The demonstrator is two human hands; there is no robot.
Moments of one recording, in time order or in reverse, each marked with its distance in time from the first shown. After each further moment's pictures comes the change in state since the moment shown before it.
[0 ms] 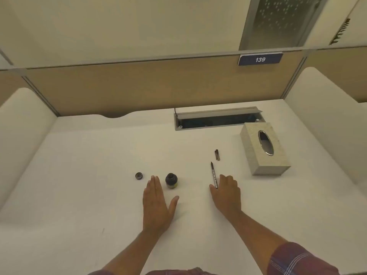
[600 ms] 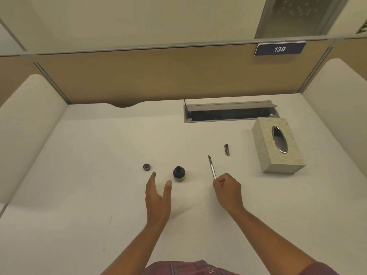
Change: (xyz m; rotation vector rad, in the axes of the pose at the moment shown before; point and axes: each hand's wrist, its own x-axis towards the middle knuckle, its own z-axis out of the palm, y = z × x) left_hand -0.007 0.032 -0.050 -0.782 0.083 -0.542; right_hand -0.013 -0.029 -0.033 0.617 -0.141 0.190
